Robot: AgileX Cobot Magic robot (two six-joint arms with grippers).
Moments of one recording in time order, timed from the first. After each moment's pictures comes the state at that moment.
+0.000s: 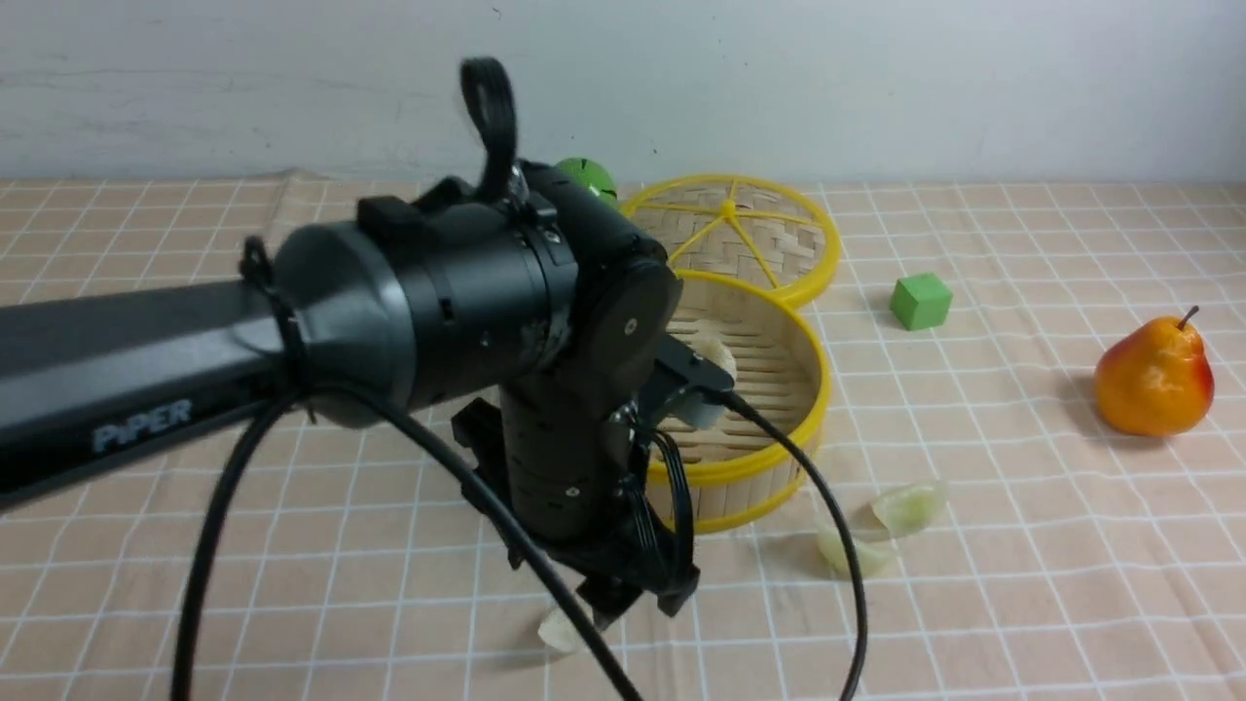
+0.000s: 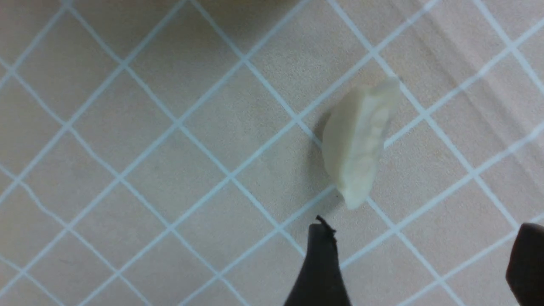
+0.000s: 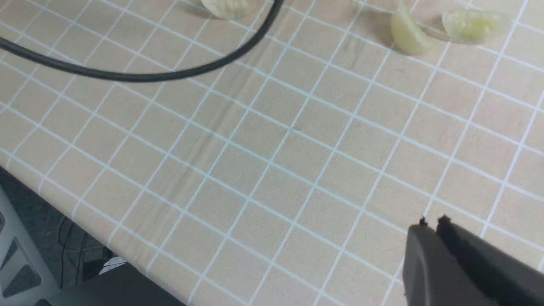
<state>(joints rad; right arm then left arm) 0.26 0.61 -0.79 0.36 1.13 -0.27 -0.76 1.85 -1.45 0.12 1.11 -0.12</state>
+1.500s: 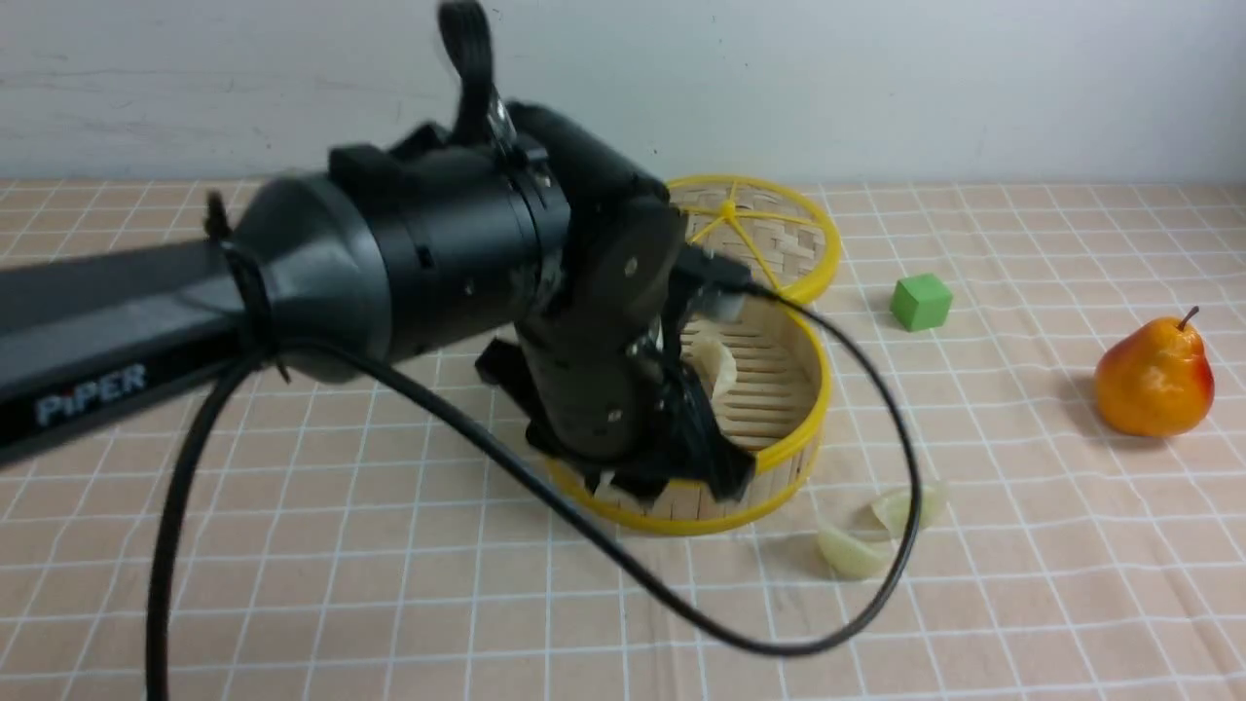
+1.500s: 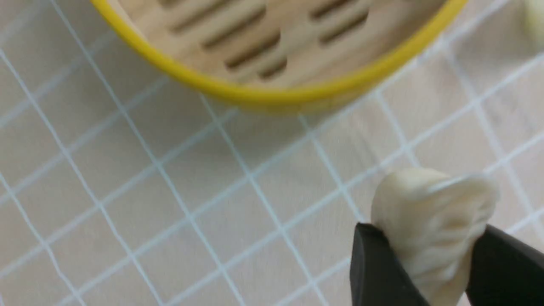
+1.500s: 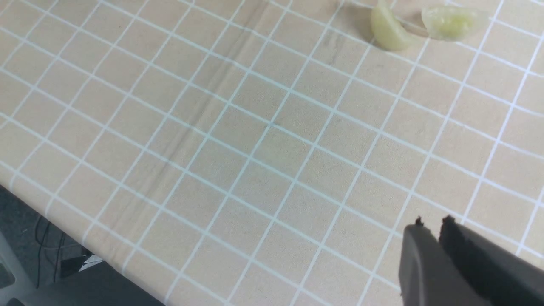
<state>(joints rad) 0.26 0.61 -0.79 0.31 1.13 -0.27 -0.76 1.80 -1.58 0.16 0.99 -0.31</state>
